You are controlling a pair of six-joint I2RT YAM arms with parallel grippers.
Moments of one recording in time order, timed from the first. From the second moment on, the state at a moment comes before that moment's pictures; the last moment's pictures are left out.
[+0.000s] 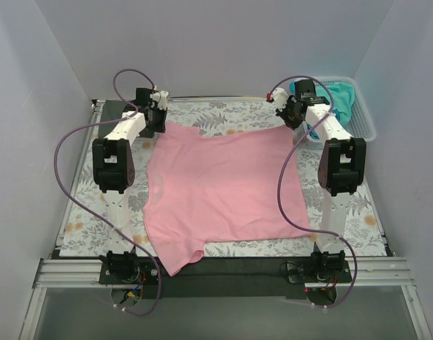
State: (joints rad) left arm -0.08 2.30 1.91 -0.50 0.21 0.16; right arm 0.11 2.18 1.90 -0.66 -0.20 -0.78
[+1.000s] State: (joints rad) left arm -0.02 1.74 1.36 -0.43 0.39 0.29; right arm 0.05 1.94 1.59 -0.66 -0.32 -0.85
